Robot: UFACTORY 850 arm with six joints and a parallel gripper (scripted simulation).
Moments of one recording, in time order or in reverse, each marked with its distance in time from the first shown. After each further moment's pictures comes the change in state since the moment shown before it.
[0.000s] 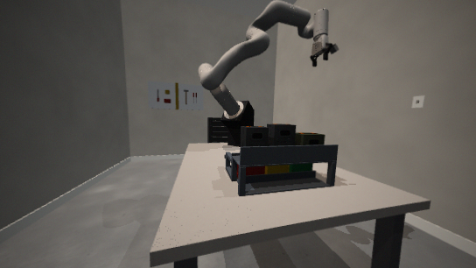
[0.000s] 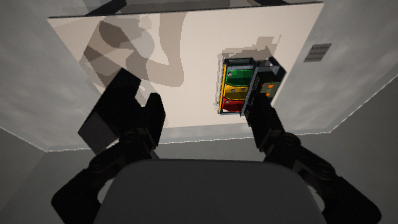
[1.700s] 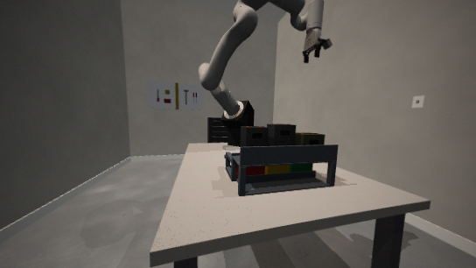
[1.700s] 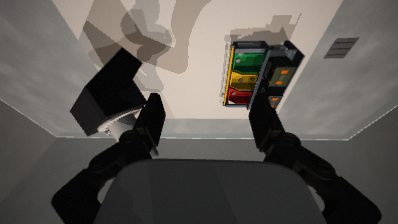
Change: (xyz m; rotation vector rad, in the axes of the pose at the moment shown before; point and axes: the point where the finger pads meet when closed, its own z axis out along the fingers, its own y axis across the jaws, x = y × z) arm -0.095 0.030 0.004 0.090 0.000 0.004
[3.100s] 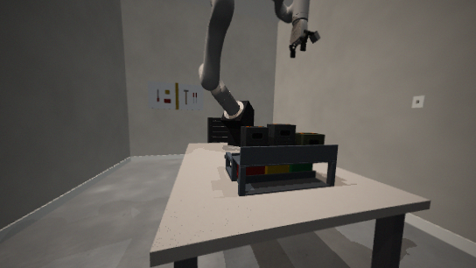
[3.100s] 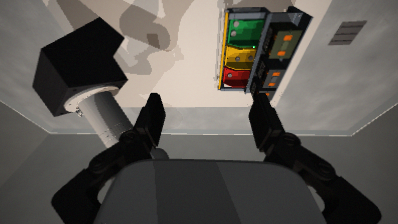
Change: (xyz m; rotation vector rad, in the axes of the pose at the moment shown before) arm -0.133 0.045 0.000 0.001 -0.001 0.002
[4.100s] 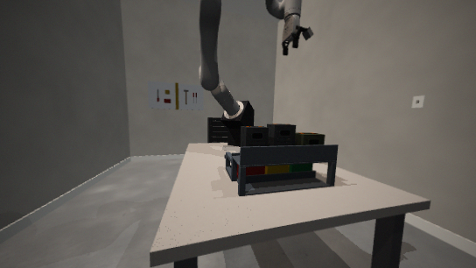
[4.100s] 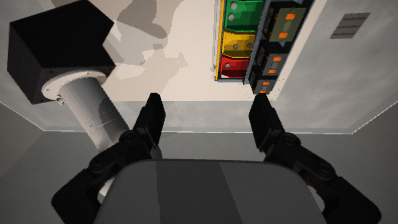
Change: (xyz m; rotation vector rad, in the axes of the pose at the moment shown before) arm -0.063 0.020 0.001 -0.001 0.000 -0.004
